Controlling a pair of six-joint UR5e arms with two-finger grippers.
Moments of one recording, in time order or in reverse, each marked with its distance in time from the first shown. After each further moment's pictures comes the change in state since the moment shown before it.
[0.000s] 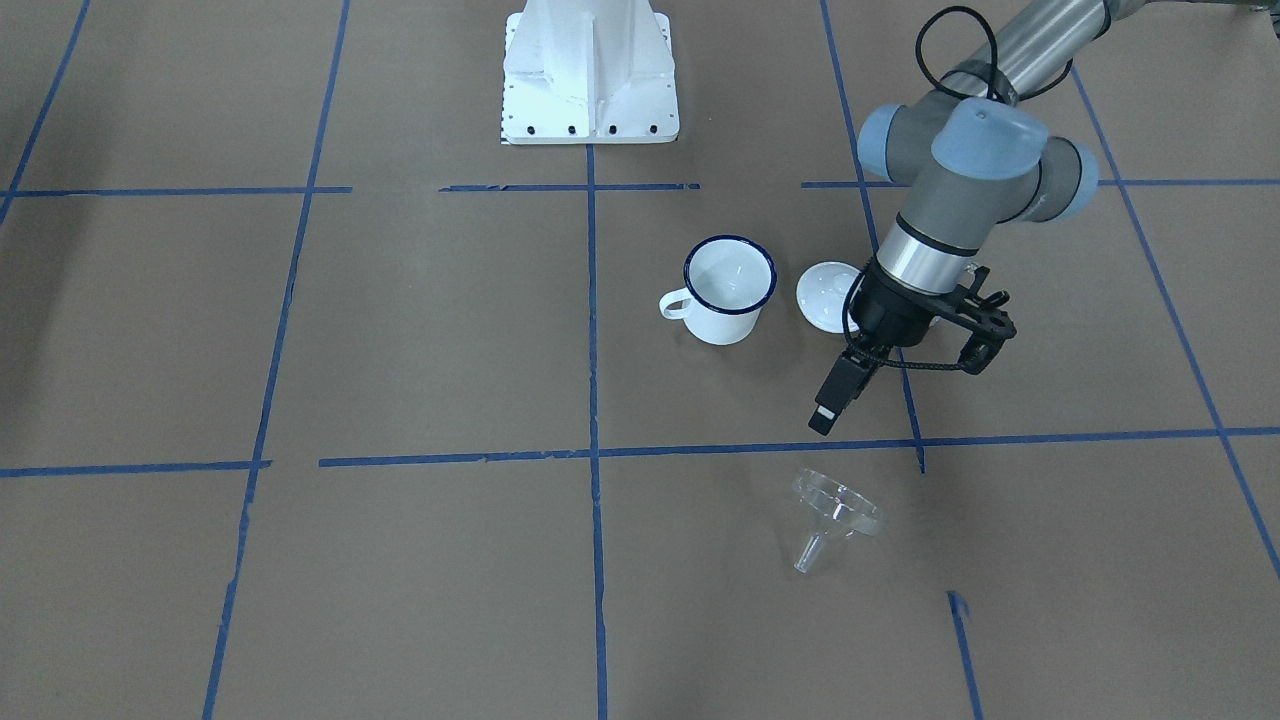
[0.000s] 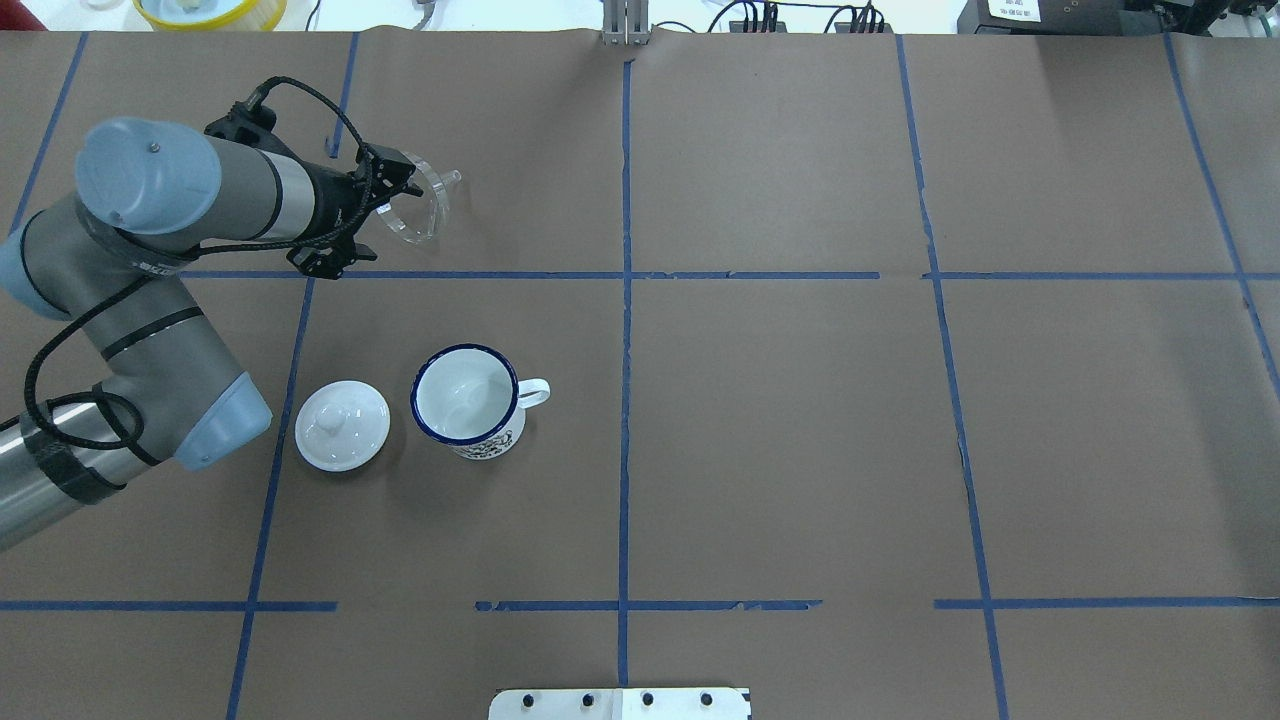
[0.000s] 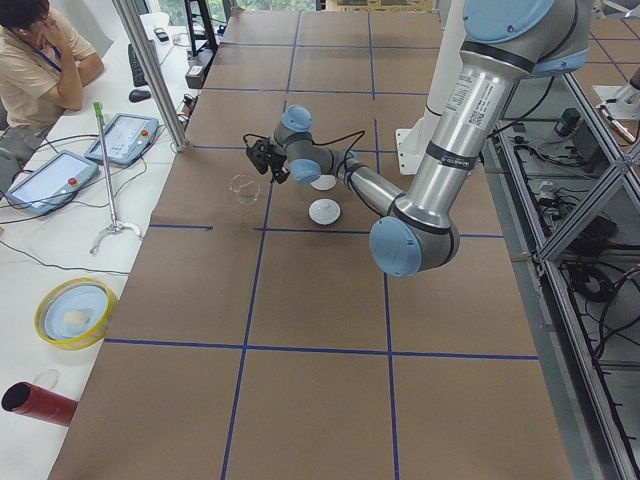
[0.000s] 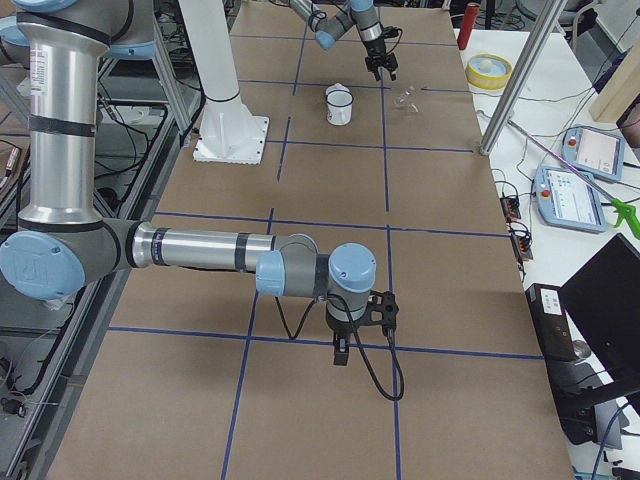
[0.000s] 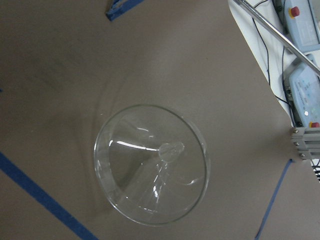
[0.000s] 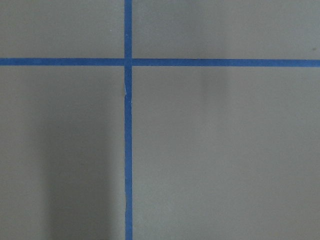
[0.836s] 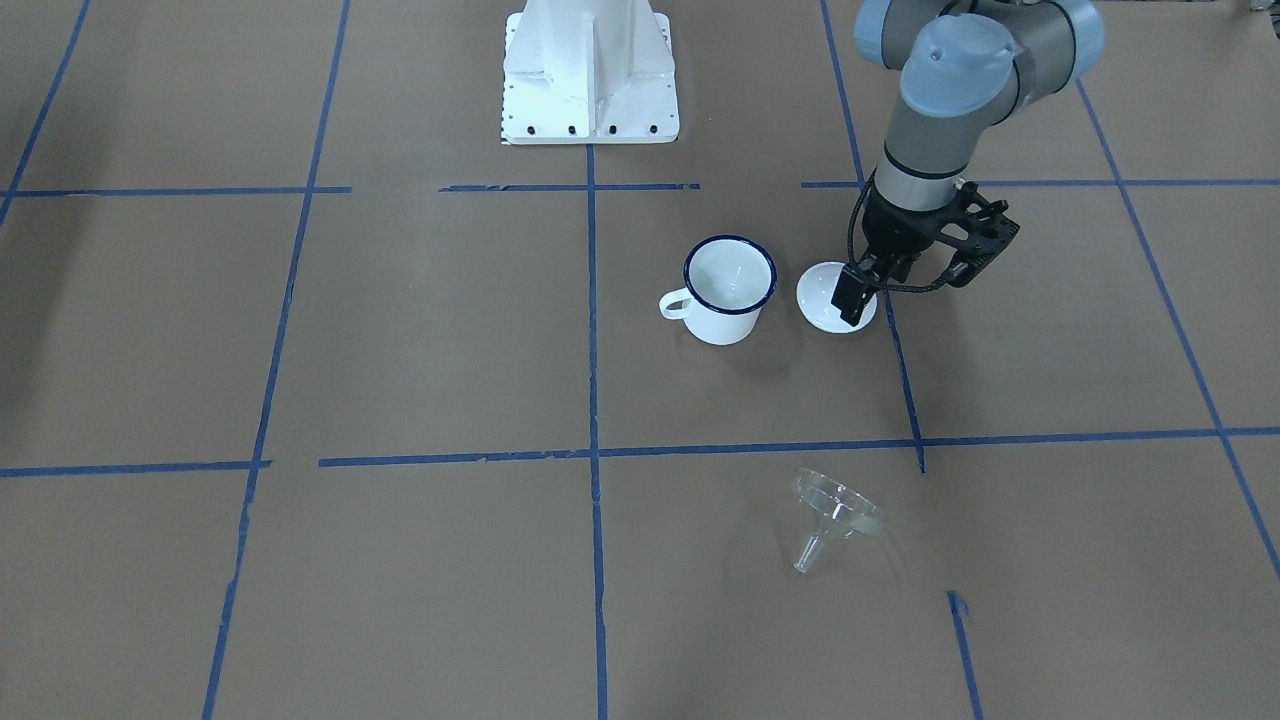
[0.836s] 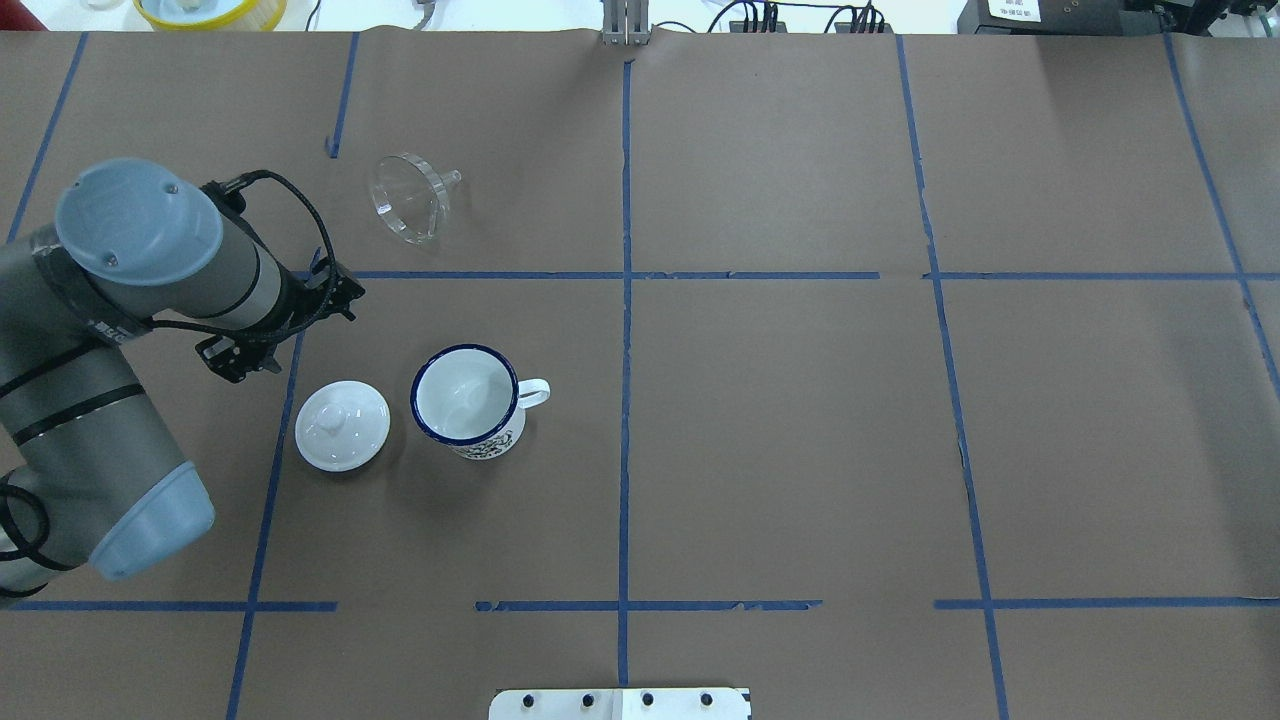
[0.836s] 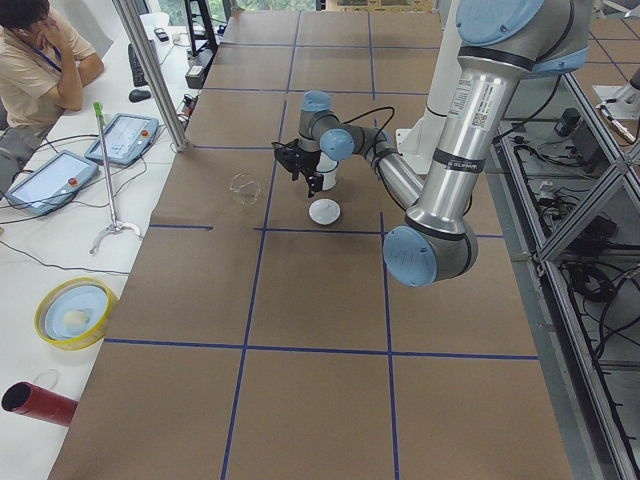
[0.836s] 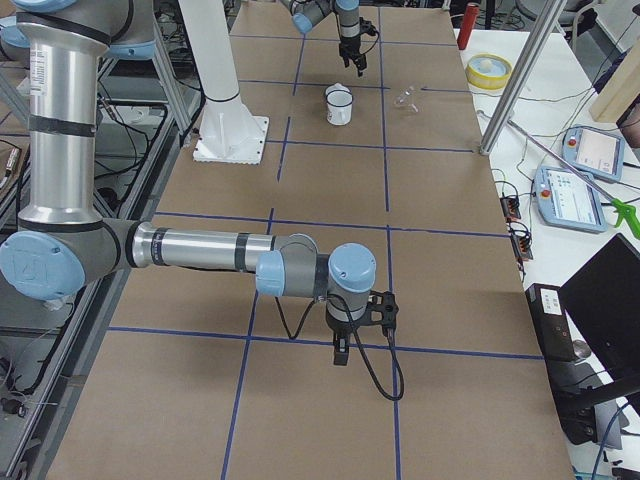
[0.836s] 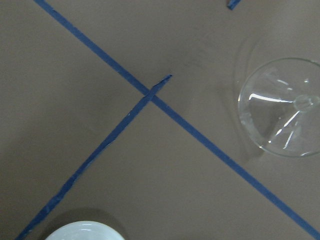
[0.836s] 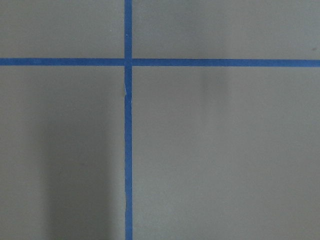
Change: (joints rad) left arm 0.091 0.127 -0.248 0.484 -0.038 0.175; right arm 0.000 0.000 0.000 0.000 0.000 0.000
